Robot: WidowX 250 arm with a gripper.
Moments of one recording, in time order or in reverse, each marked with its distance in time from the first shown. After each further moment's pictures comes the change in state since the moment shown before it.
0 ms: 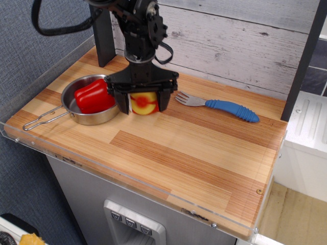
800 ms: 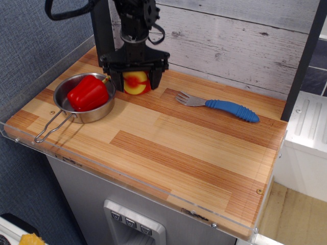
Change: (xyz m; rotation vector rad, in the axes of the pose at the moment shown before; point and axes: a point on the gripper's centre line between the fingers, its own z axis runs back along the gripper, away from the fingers) arm 0.051 0.007 -0.010 0.030 -0.056 0.030
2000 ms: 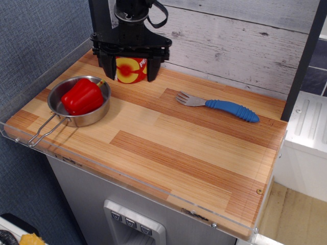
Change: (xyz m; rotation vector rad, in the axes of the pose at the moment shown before) arm -0.040 0.001 0.075 0.003 -0.023 -0.167
